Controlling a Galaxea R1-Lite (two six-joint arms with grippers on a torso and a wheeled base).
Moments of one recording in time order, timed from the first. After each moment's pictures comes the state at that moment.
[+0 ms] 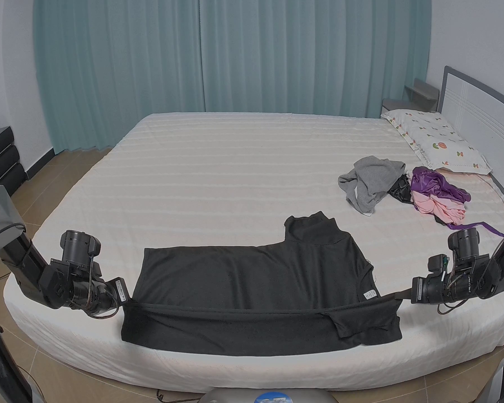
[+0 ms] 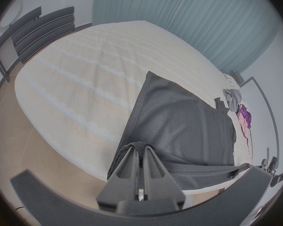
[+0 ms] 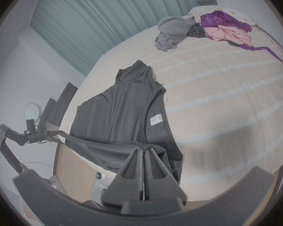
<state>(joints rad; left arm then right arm) -0.04 1.99 -0.58 -0.45 -0.08 -0.48 -0.03 1.99 -0.51 -0.56 0.43 0.17</state>
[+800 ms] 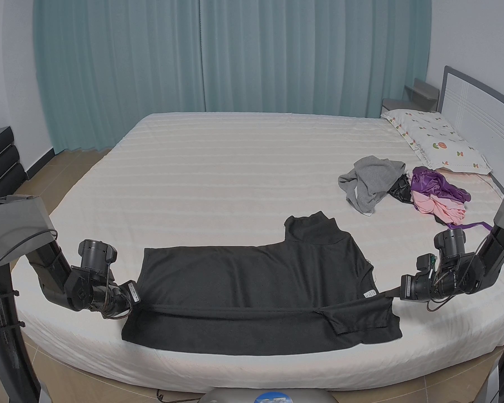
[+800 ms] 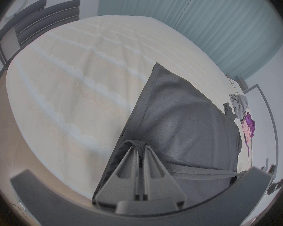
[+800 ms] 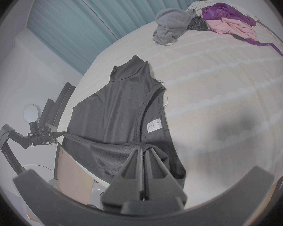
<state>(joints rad) -0.04 2.20 -0.66 -0.57 -0.08 -0.55 -0.01 2.13 -0.63 -0.56 0.43 0.19</state>
